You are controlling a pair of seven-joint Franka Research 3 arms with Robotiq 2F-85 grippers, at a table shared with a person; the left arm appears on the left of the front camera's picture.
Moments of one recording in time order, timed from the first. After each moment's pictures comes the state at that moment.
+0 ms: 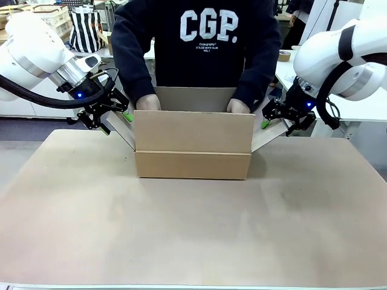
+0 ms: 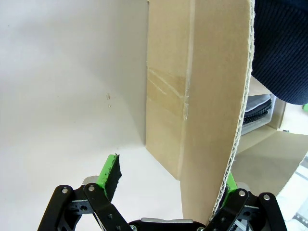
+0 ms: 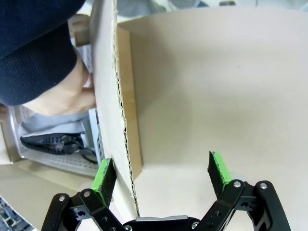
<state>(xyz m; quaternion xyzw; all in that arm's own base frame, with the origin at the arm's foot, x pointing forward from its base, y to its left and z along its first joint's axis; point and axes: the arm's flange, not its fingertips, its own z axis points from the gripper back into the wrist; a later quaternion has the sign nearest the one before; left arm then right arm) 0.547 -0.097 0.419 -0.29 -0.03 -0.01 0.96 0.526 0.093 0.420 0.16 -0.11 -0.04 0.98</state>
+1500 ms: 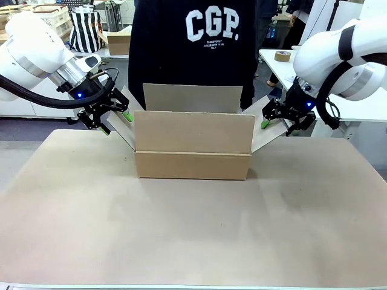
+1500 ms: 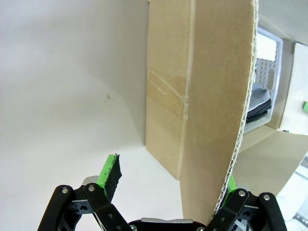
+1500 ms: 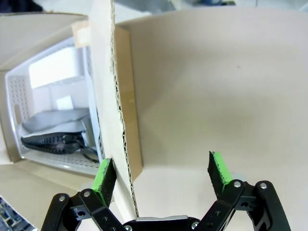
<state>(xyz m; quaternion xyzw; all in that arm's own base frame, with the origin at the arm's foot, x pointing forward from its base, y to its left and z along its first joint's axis) 0.547 -0.097 0.419 -0.29 -0.03 -0.01 0.96 0.526 0.093 0.420 0.16 -0.11 -0.04 0.98</state>
